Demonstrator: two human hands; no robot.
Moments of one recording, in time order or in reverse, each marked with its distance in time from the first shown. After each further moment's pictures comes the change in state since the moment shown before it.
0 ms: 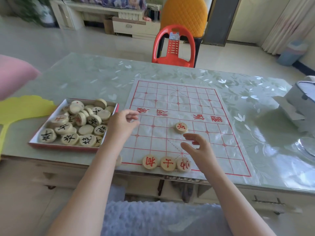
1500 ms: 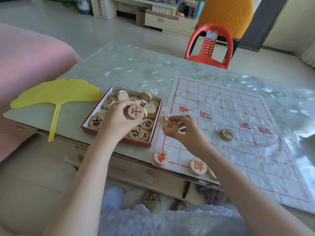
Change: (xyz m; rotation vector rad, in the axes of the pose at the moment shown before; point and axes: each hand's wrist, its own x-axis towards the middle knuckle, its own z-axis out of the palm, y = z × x) left_hand -0.009 -0.068 -0.122 0.131 0.117 -0.012; right_hand 0.031 -0.093 0.133 -0.141 -0.346 -0.303
